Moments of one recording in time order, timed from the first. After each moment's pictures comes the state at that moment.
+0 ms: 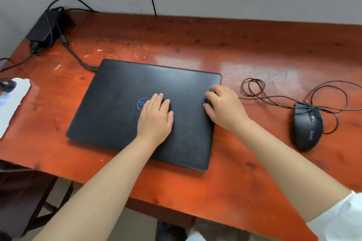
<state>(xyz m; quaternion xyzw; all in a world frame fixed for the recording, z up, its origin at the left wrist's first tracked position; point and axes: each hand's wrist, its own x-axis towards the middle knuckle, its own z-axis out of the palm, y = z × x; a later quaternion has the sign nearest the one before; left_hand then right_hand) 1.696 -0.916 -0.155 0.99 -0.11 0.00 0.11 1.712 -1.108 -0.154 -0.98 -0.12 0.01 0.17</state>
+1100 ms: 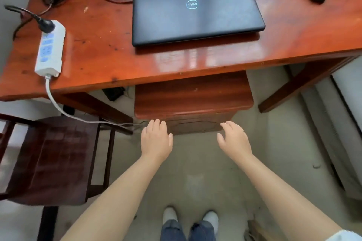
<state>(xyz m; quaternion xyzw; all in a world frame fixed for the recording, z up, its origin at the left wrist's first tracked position) 1.443 -0.614 -0.244 0.97 -0.19 -0.16 0.00 1.359 -0.804 -0.252 -0.92 0.25 0.14 0.26</state>
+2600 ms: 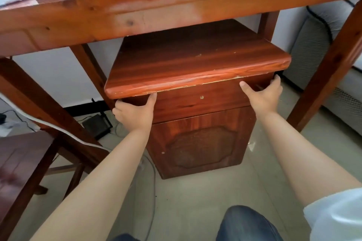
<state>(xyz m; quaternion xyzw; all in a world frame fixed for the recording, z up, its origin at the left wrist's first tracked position) 1.520 -0.616 -0.449 0.81 0.11 0.18 0.55 1.429 -0.862 -0.460 -0.69 0.36 -0.39 0.50</state>
